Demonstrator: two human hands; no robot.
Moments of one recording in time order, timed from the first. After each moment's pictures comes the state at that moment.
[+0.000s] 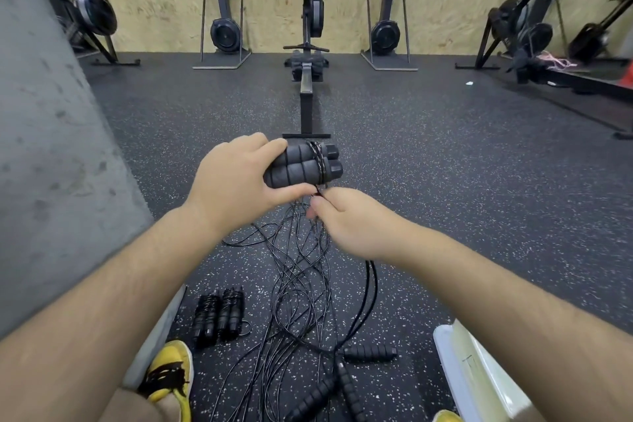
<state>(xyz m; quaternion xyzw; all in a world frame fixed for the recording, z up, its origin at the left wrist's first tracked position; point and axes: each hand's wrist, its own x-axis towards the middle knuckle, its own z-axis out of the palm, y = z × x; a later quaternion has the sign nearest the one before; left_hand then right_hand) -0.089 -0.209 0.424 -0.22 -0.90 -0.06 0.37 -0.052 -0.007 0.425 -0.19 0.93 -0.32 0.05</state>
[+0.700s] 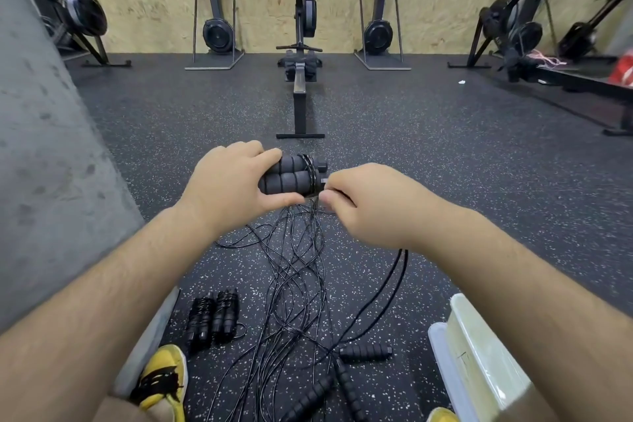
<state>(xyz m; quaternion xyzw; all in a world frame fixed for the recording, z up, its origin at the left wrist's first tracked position) -0.097 -0.209 0.419 -0.24 -0.91 0.00 0.33 -0.037 0.019 0.467 -0.27 0.96 -0.08 -0.06</state>
